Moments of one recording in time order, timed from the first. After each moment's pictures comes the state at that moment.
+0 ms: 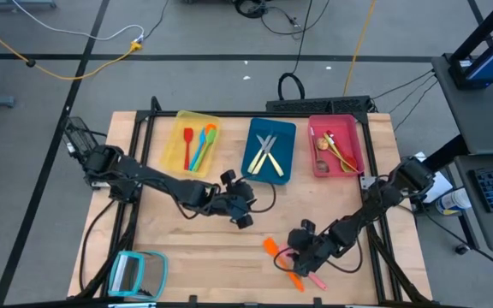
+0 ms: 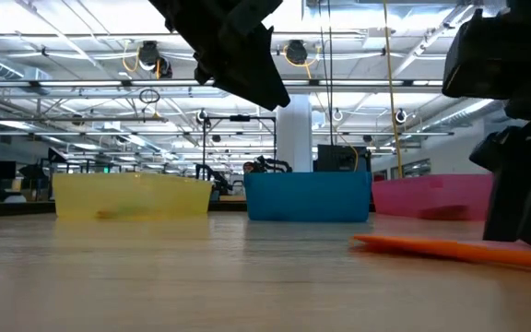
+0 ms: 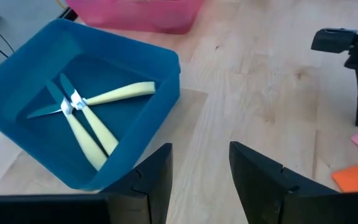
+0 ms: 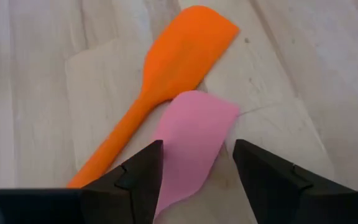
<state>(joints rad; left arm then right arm) -0.25 1.75 1.22 -0.26 -0.53 -0.32 0.67 1.74 0.80 -0.16 0.35 0.91</state>
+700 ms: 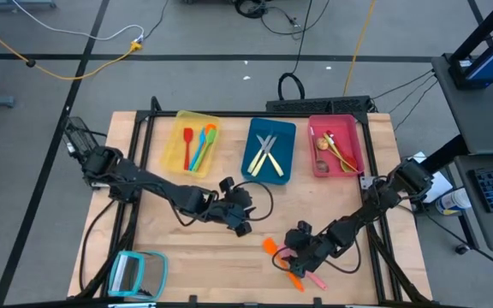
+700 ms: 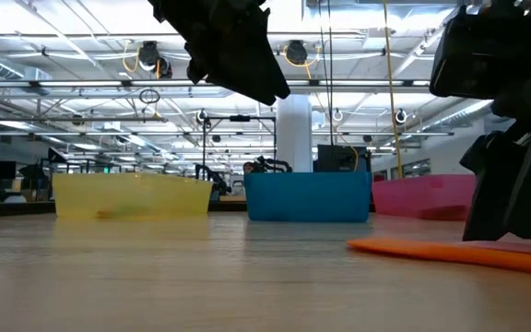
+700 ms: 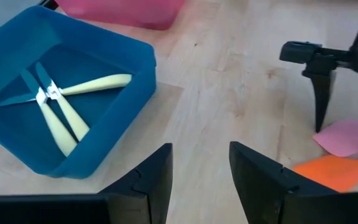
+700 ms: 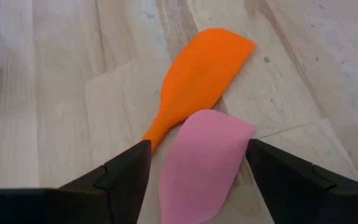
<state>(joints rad) -0.31 1.75 1.22 -0.26 -0.51 -0.42 0.66 1.78 0.77 -0.05 0.29 0.96</state>
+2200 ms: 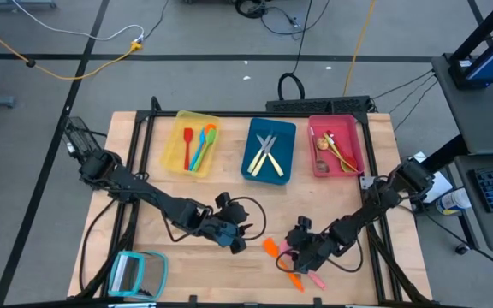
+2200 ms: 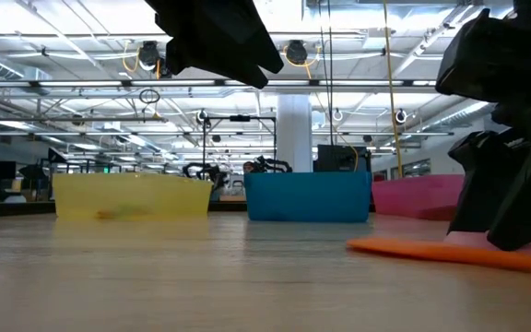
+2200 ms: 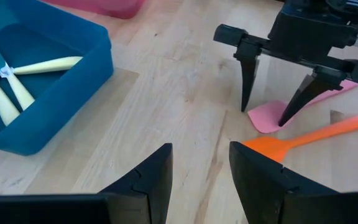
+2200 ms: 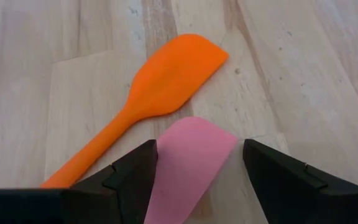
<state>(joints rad) -0.43 1.75 1.22 -0.26 -0.51 -0.56 0.67 1.76 0.75 -0.01 0.38 0.79</state>
